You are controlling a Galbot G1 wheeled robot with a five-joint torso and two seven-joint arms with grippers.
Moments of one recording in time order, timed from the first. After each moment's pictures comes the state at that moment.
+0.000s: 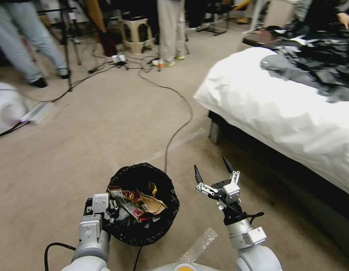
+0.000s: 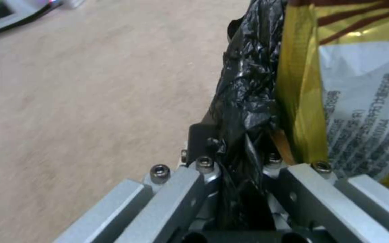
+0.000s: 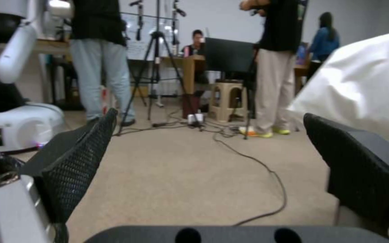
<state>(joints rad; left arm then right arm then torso) 1.84 -1.50 -0.49 -2.40 -0.01 0.56 -0.27 -1.60 1.31 0.26 2.02 0.03 0.41 0.04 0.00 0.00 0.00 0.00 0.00</state>
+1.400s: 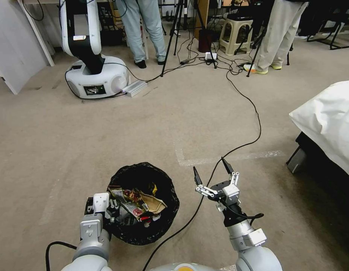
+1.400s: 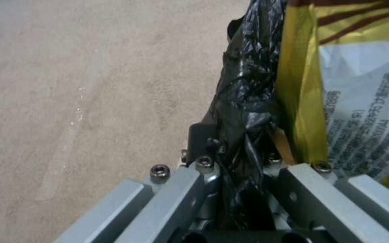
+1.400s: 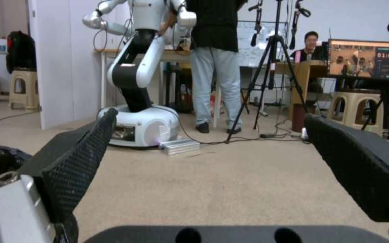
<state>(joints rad) 1.83 -1.50 -0.48 -2.39 -0.01 0.56 -0.28 -1.61 1.31 0.26 2.01 0.03 0.42 0.01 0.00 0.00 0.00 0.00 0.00</state>
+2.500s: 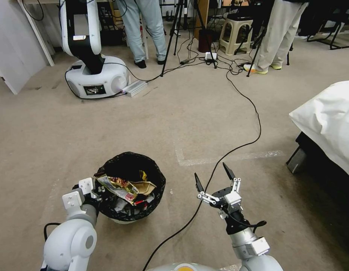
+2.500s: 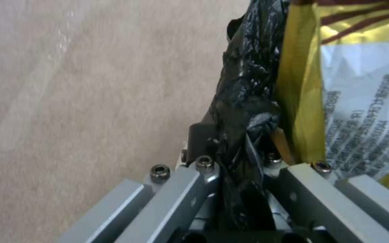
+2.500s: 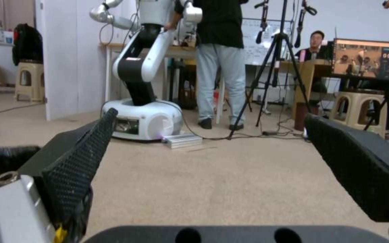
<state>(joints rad) 1.52 -1.43 -0.66 -2.13 -0.47 0.74 -0.40 -1.67 1.32 0.29 2.00 -0.01 0.48 -0.03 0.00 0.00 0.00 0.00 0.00</state>
